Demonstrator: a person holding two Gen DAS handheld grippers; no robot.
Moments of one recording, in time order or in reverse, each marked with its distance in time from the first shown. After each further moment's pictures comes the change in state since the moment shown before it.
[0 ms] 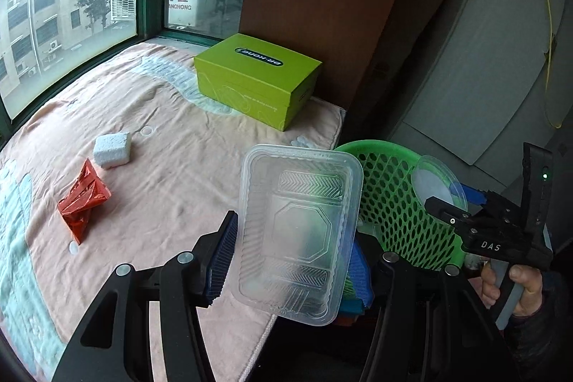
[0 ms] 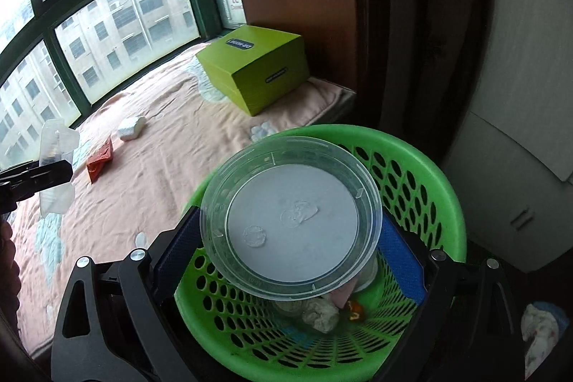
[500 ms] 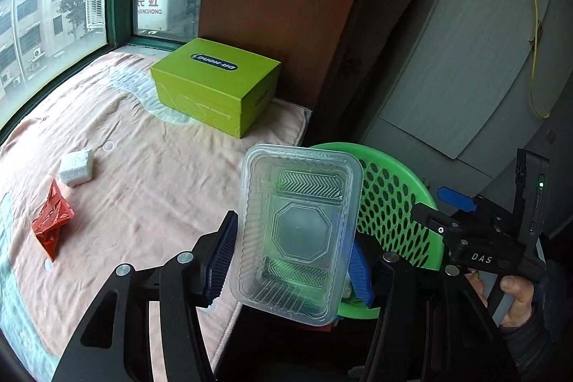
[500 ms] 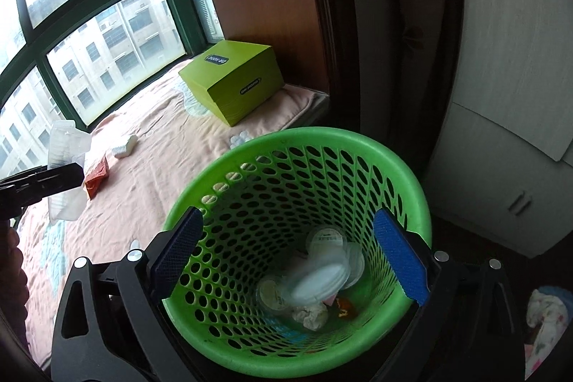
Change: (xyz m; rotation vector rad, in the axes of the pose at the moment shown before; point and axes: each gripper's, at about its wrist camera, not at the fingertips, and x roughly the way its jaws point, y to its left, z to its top) left arm 0.017 -0.050 0.017 0.044 0.017 -0.063; right arm -0.017 -0.030 -0.004 0.063 -0.040 -0.003
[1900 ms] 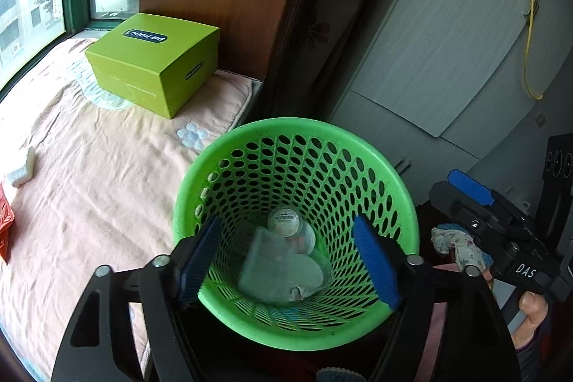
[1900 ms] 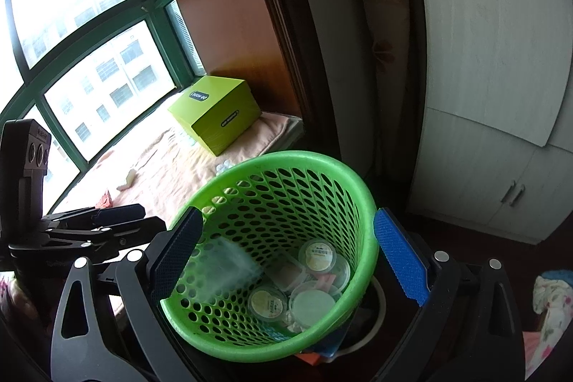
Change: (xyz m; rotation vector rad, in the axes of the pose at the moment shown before) left arm 0.063 -0.063 0.001 0.021 0.100 -0.058; right arm -0.035 -0.036 0.002 0.098 -0.081 0.007
